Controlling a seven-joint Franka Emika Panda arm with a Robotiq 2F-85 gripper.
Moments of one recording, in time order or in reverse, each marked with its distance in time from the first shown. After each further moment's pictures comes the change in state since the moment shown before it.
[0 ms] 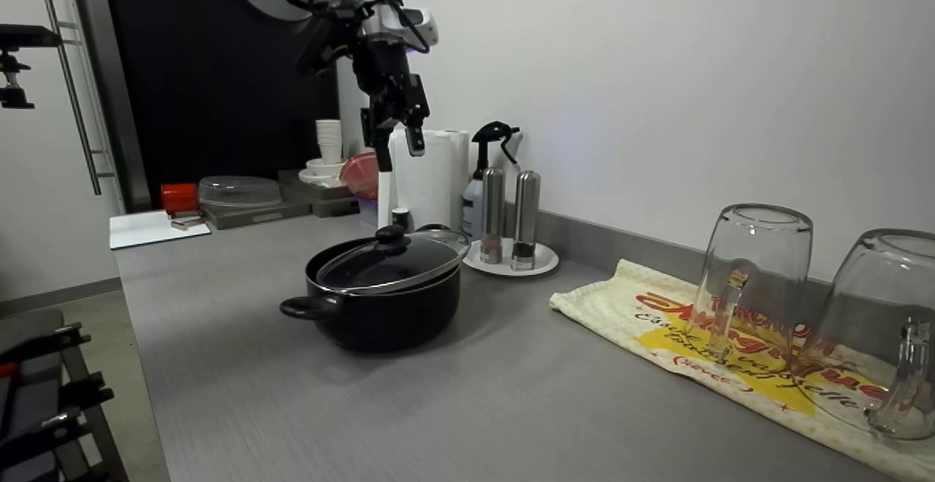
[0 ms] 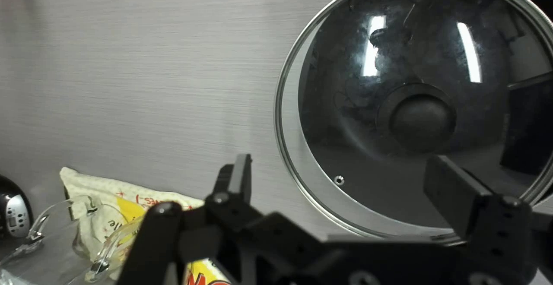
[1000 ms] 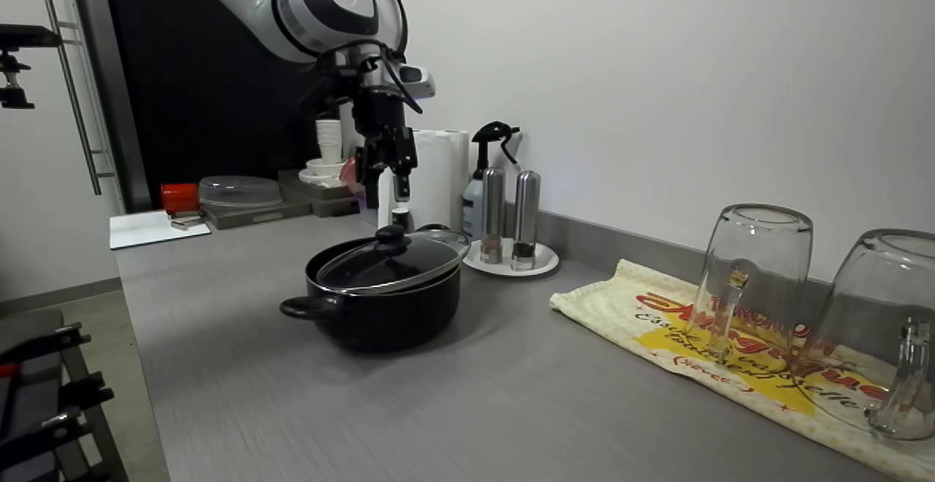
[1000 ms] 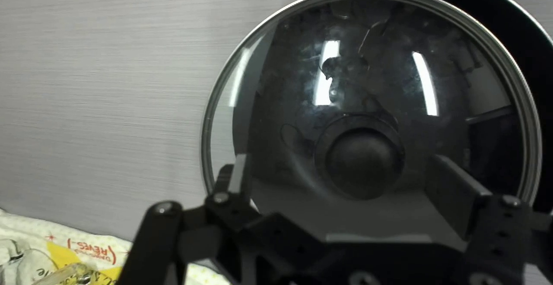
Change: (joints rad) arm 0.047 0.119 -0.015 0.024 0.076 -0.005 0.000
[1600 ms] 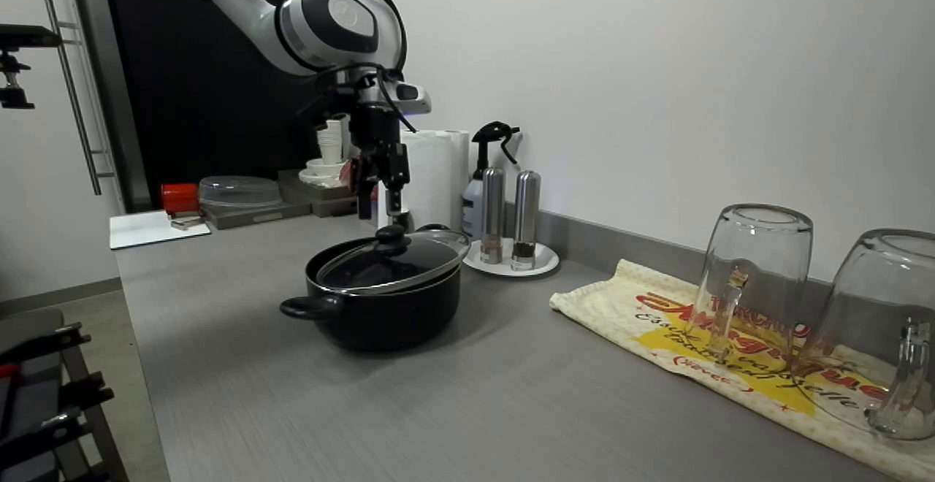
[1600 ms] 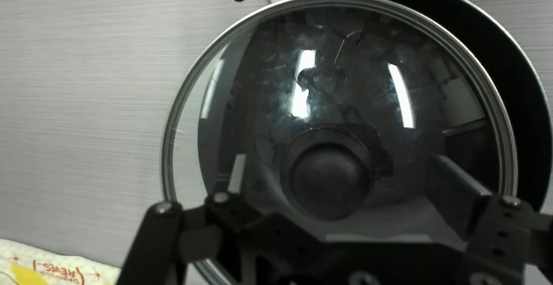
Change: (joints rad) arm 0.017 0.039 -0.001 0.004 0.040 0.000 0.000
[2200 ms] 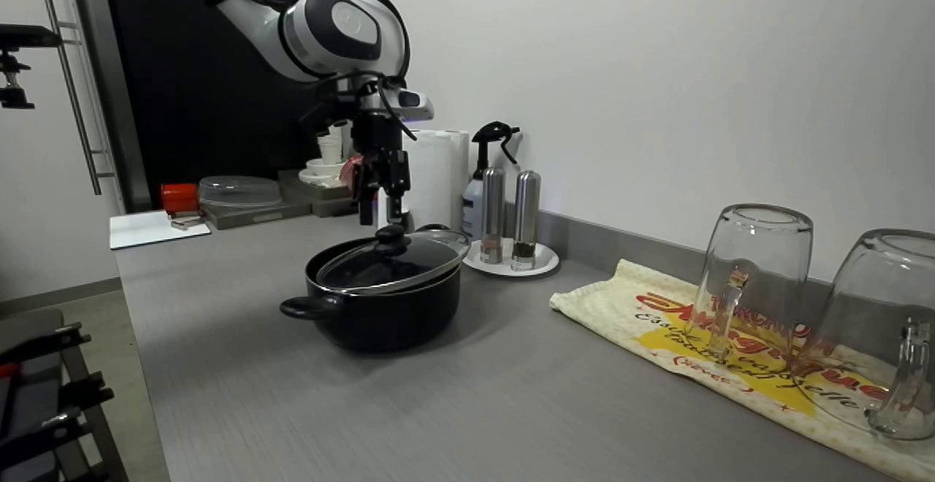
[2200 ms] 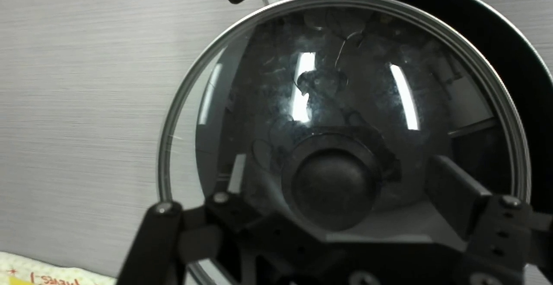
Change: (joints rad) arm 0.000 0.019 -0.009 0.005 0.009 0.006 0.012
